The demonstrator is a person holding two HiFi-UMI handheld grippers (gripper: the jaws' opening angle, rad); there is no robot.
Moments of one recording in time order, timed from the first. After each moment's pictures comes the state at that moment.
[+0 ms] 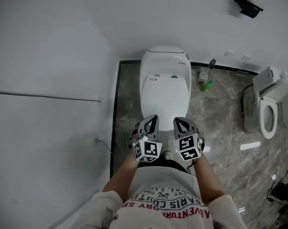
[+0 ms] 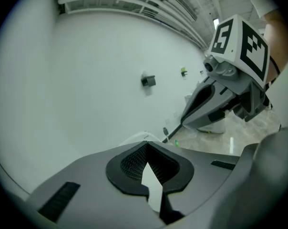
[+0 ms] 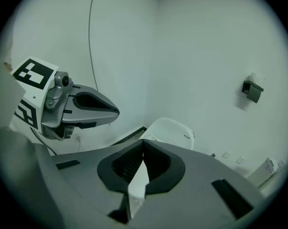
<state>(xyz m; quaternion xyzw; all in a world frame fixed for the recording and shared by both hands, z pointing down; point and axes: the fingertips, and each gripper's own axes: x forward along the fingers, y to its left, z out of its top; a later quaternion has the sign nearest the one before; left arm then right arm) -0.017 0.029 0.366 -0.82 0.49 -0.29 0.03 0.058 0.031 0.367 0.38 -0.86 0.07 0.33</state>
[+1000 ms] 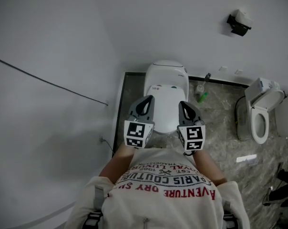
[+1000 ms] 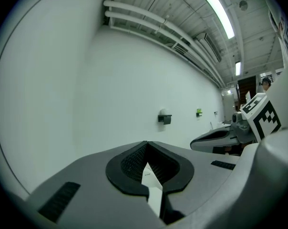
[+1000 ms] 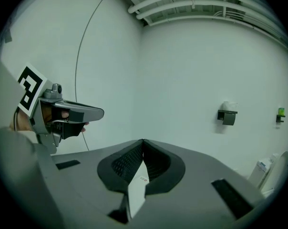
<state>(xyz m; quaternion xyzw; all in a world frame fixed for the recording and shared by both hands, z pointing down) -0.065 0.028 0.134 -0.84 0.54 -0.07 -0.01 0.052 0.028 0.160 0.50 -0.85 0.01 0.14</state>
